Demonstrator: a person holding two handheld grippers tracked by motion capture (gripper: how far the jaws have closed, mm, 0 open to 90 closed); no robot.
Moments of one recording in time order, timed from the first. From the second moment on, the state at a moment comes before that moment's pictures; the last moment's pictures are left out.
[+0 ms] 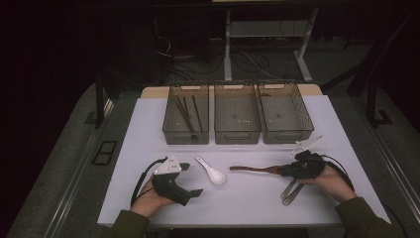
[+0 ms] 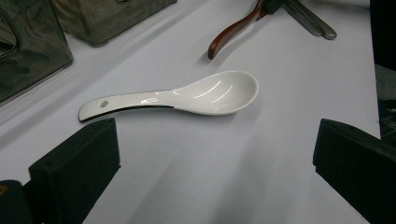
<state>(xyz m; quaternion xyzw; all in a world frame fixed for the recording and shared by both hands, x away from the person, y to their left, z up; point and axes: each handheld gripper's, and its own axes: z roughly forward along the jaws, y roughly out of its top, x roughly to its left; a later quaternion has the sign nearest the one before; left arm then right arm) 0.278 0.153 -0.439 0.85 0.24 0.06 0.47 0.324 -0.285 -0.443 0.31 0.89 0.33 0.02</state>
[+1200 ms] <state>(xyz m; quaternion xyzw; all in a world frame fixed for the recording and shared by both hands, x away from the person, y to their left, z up) 0.278 0.153 -0.439 0.85 0.24 0.06 0.47 0.329 -0.299 -0.404 0.37 0.83 0.41 0.06</state>
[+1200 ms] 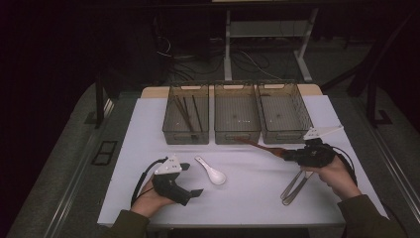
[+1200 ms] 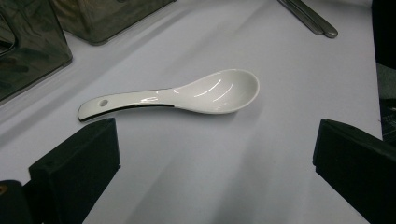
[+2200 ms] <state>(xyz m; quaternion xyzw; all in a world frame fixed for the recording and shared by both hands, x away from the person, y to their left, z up) 0.278 0.153 -0.439 0.85 0.24 0.06 0.47 0.363 -0.267 -0.368 0.40 0.81 0.42 0.11</state>
